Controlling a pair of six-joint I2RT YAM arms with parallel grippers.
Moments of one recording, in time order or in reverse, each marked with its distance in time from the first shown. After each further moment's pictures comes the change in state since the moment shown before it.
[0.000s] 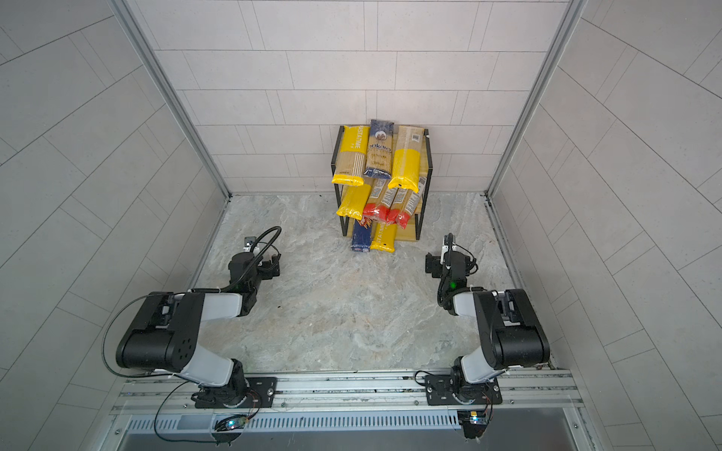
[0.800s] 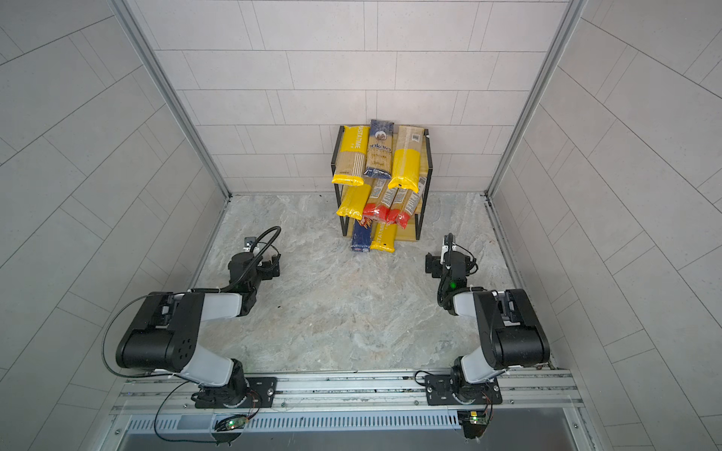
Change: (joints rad) left arm 0.006 0.000 0.003 -0.012 0.011 -0.001; right arm 0.000 0.000 0.000 0.000 0.000 0.000
